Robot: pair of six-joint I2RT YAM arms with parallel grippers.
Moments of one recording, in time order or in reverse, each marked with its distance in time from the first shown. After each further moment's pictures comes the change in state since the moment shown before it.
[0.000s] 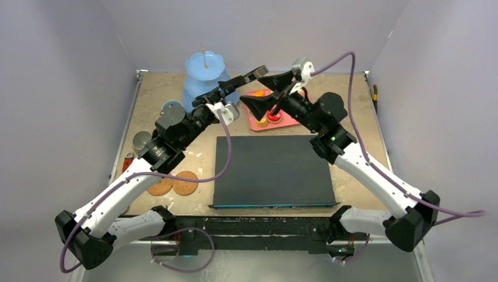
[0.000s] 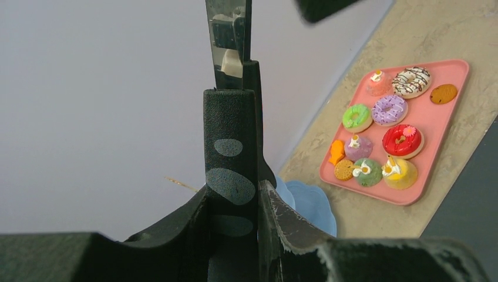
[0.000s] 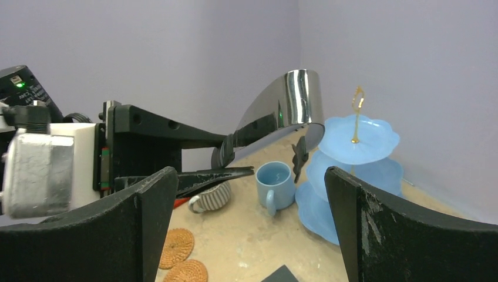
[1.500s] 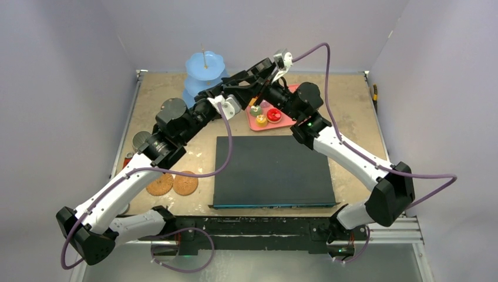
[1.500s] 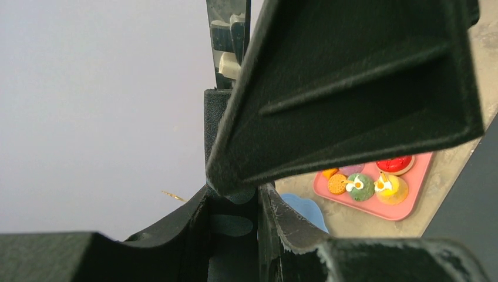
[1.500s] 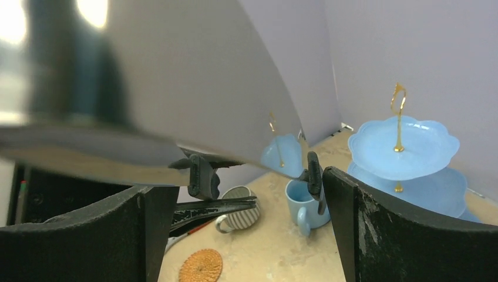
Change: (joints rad) left arm -0.006 0.042 0.082 -0.027 0.022 -0.048; right arm -0.002 0.267 0.096 0.216 -0.061 0.183
